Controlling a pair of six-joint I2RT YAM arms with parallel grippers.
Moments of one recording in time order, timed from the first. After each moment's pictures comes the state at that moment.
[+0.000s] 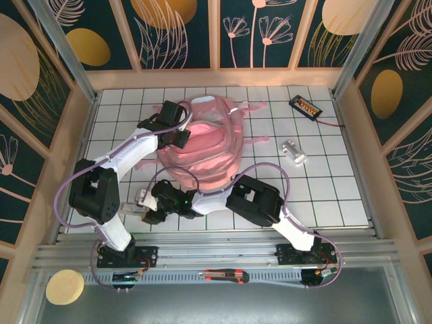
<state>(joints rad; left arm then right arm) -0.43 1.73 1.33 -0.56 -0.09 0.05 1.27 2.28 1.42 0.25 -0.18 -0.11</state>
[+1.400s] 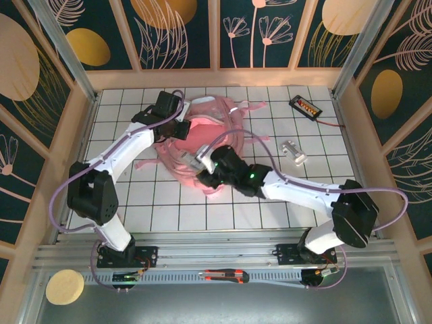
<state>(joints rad) -0.42 1.70 1.44 -0.63 0.05 -0.09 0.97 1.46 1.00 -0.21 0.08 0.03</state>
